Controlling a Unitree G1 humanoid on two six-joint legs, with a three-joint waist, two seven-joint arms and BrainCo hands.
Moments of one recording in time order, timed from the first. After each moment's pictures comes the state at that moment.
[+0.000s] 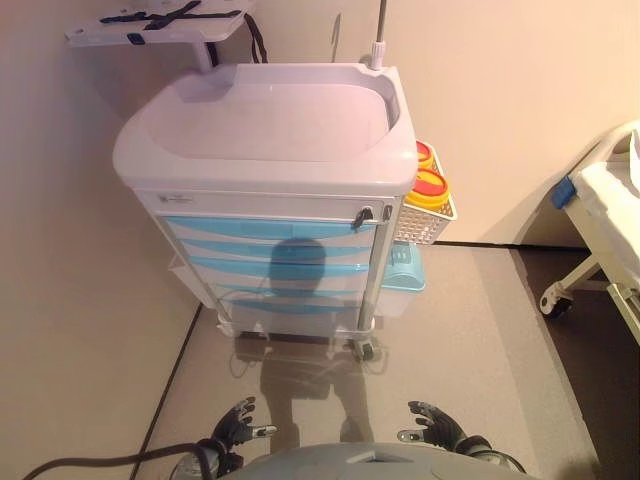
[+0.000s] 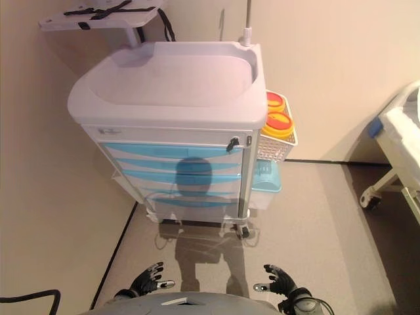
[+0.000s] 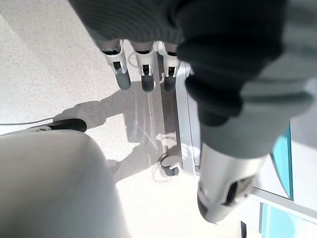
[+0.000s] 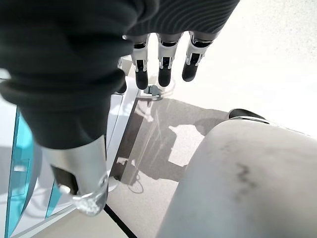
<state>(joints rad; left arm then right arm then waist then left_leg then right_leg) 0.03 0.21 -0.23 1.27 -0.15 -0.35 -0.14 0.03 -0.26 0.22 1.25 0.01 -0.35 0.18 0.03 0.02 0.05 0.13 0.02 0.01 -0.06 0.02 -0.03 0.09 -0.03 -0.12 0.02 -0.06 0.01</state>
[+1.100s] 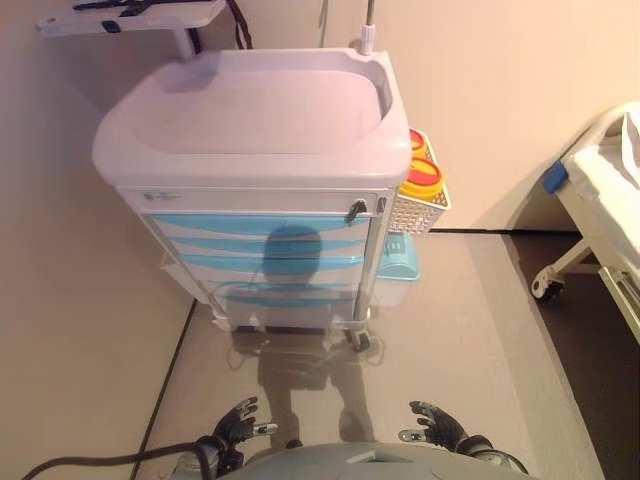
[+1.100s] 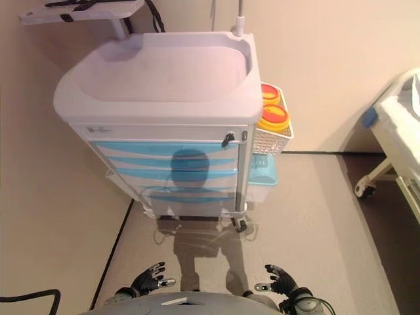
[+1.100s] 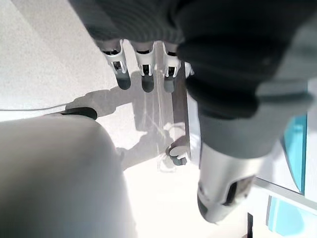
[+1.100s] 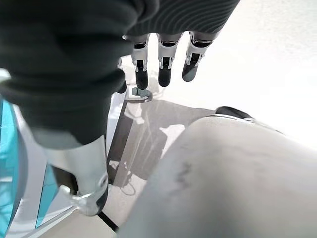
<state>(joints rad) 0.00 0.21 -0.23 1.27 -0.24 -0.31 -0.20 0.02 -0.26 0.22 1.26 0.01 -0.34 0.18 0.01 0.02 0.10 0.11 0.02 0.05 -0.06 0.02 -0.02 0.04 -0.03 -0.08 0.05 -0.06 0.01</state>
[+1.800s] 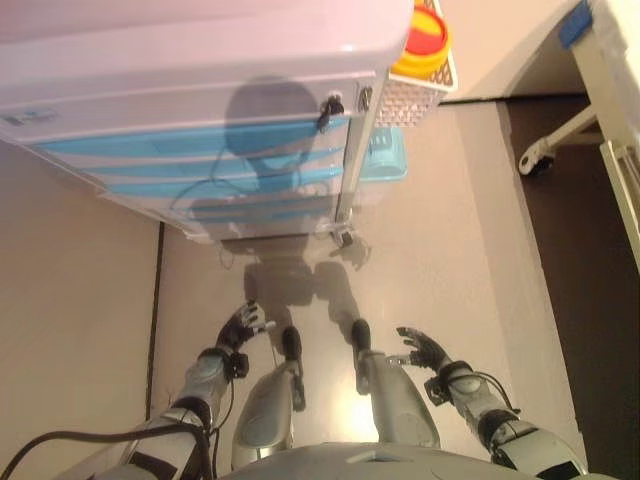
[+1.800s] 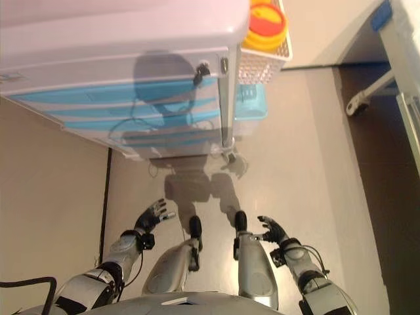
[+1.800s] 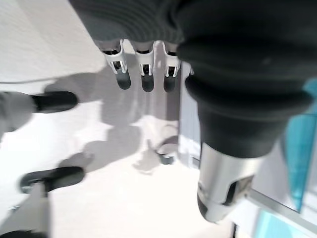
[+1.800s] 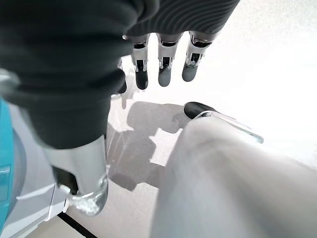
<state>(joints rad) -0.33 0.25 -0.23 1.22 -0.56 -0.41 -0.21 -0.28 -0.29 0.28 1.22 0.05 -0.34 0.13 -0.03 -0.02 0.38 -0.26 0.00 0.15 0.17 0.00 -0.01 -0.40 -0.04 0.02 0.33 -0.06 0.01</state>
